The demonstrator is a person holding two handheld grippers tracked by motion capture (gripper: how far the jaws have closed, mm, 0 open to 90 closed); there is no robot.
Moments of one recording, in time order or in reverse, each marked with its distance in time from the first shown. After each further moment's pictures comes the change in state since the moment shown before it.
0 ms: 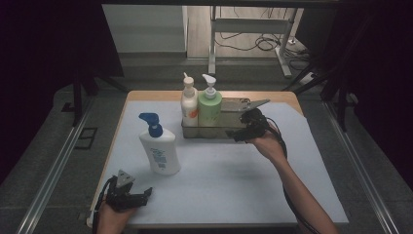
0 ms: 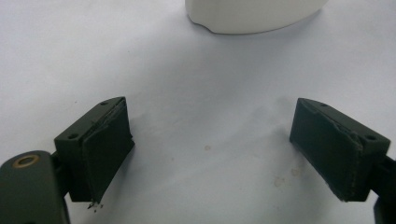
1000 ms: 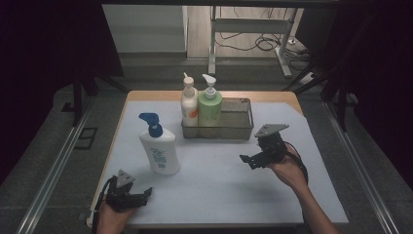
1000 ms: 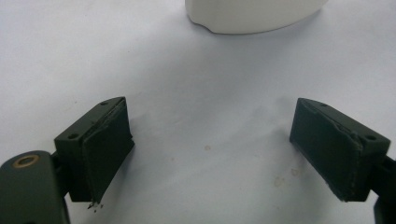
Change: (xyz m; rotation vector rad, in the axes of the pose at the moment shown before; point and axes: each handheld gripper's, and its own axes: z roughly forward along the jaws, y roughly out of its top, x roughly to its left) left arm 0.000 0.000 0.000 0.001 0.000 0.000; right arm 0.022 -0.065 -0.045 0.007 -0.010 -0.053
